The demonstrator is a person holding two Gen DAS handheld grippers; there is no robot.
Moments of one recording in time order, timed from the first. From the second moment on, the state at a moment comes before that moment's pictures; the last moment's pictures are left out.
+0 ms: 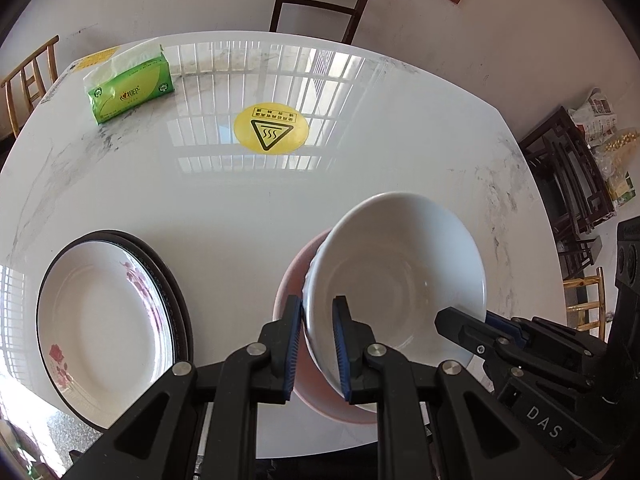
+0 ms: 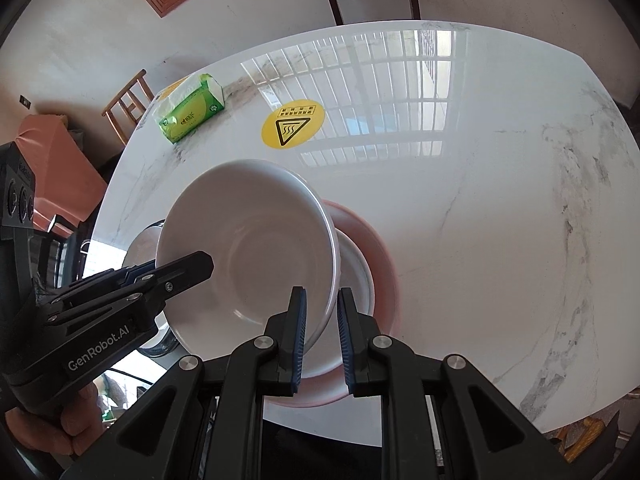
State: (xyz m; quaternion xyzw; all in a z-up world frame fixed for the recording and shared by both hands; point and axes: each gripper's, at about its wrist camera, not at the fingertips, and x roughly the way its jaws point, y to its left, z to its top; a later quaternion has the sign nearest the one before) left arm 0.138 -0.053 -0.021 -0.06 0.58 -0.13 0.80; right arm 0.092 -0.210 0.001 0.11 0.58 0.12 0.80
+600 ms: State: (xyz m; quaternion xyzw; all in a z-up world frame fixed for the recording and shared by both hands) left arm 0.137 -0.061 -0.041 -0.06 0.59 -0.13 0.80; right arm 0.091 -0.213 -0.013 0.11 0.59 0.11 0.79
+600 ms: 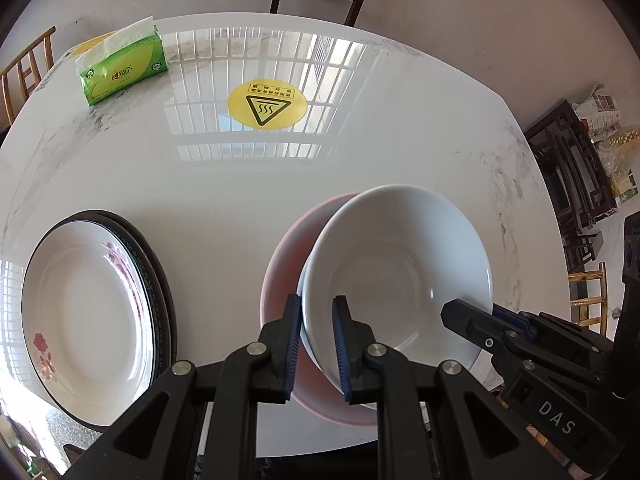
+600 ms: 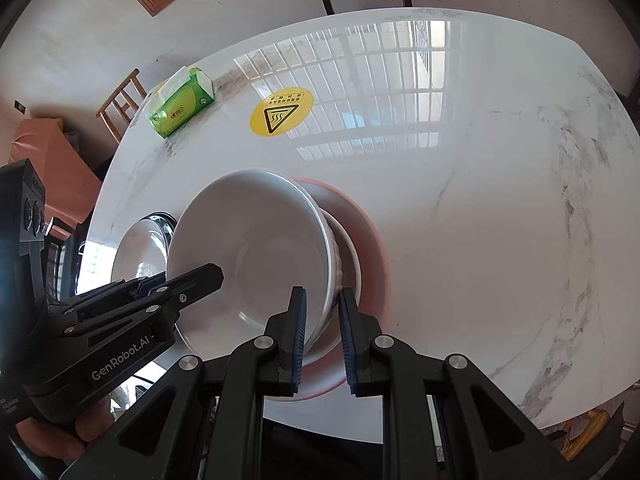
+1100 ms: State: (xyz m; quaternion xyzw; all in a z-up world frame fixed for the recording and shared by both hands) left arm 0.131 -0.049 -0.040 -0.10 0.57 -0.13 0.81; right arm 0.086 -0.215 -0.019 0.12 0.58 0.11 0.80
